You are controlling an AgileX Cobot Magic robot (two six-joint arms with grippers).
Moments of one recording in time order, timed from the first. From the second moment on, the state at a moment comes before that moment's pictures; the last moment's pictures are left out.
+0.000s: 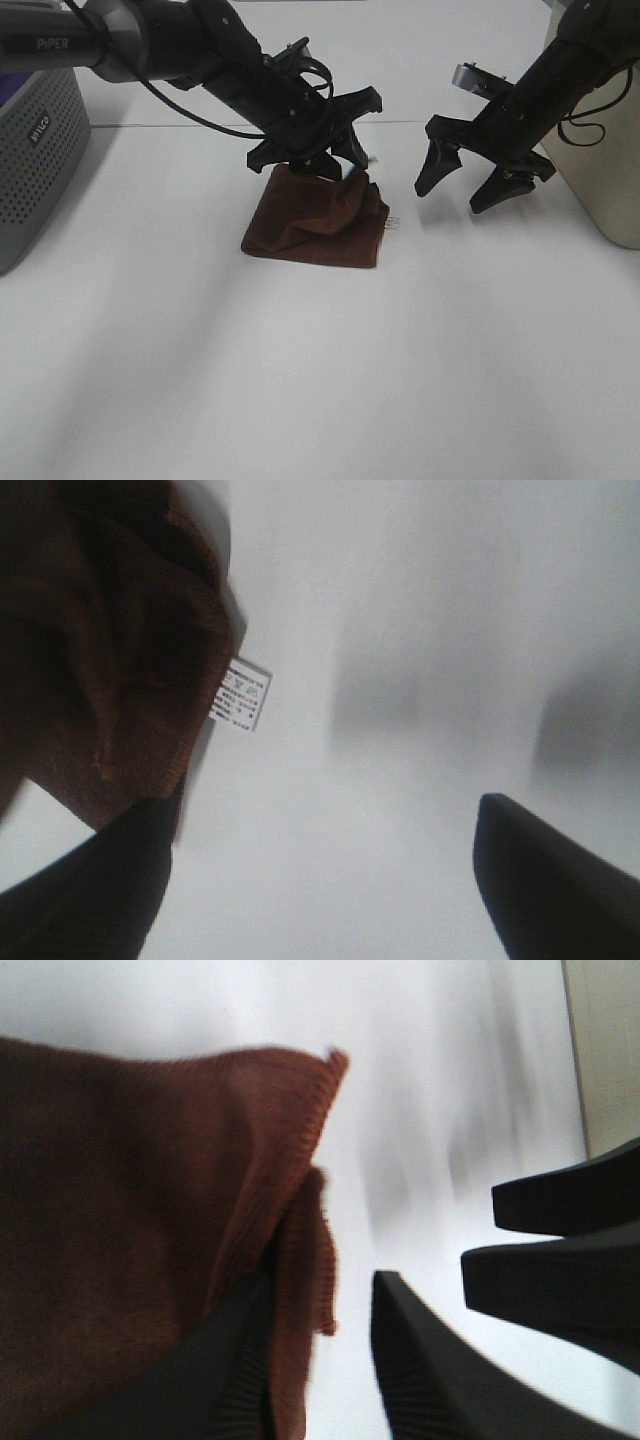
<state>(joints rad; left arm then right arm) -0.49 2.38 -1.93 -0.69 0.65 -0.05 0.06 2.24 -1.68 0.48 0.97 -0.27</state>
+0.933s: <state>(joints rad) -0.22 2.28 -1.96 -0.49 0.81 0.07 0.22 2.24 -1.68 1.02 0.98 -0.54</state>
